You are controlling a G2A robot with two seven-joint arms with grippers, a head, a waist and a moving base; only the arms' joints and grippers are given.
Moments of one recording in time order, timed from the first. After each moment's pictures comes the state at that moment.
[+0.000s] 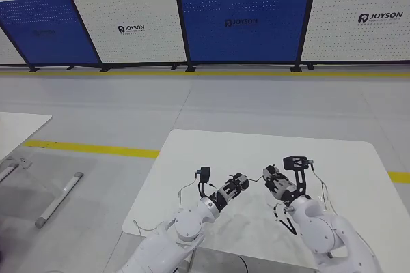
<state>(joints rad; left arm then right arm) 1.37 -1.23 -0.98 -1.54 -0.18 -0.10 -0.08 -1.31 -1.24 1.07 -1.73 -0.74 0.08 0.42</state>
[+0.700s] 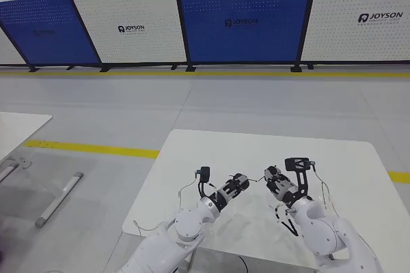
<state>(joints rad) 1.37 -1.23 -0.98 -1.54 -0.18 -0.10 -0.08 -1.33 -1.24 1.09 -1.74 -0.76 0.07 0.43</state>
